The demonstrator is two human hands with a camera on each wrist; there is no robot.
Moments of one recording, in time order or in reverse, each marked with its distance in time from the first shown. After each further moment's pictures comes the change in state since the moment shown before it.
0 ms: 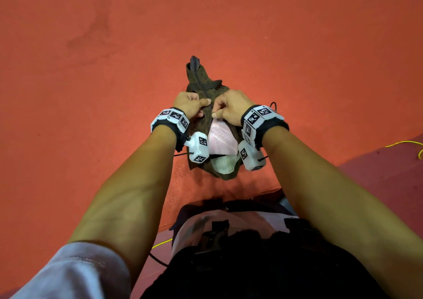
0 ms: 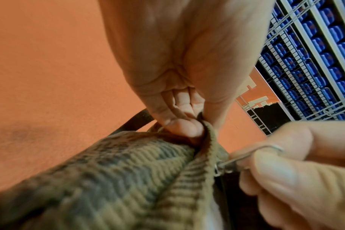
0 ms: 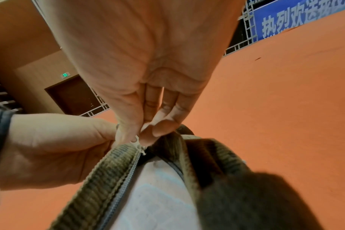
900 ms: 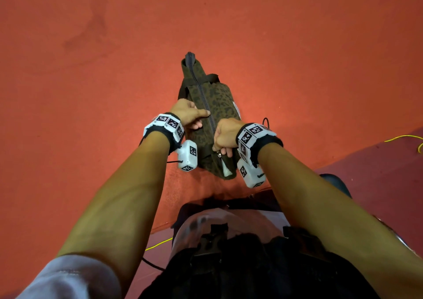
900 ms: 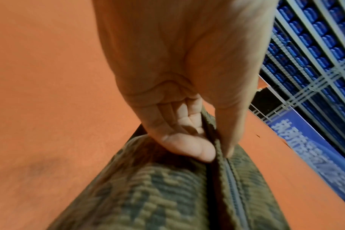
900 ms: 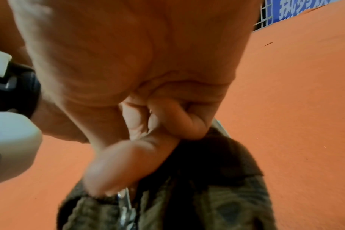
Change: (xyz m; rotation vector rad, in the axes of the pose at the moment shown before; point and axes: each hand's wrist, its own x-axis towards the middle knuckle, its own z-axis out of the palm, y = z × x) left_hand -0.022 -0.007 -0.009 0.067 -0.188 -0.117; right_hand -0.032 -0.007 0.041 -0.032 -0.419 0.252
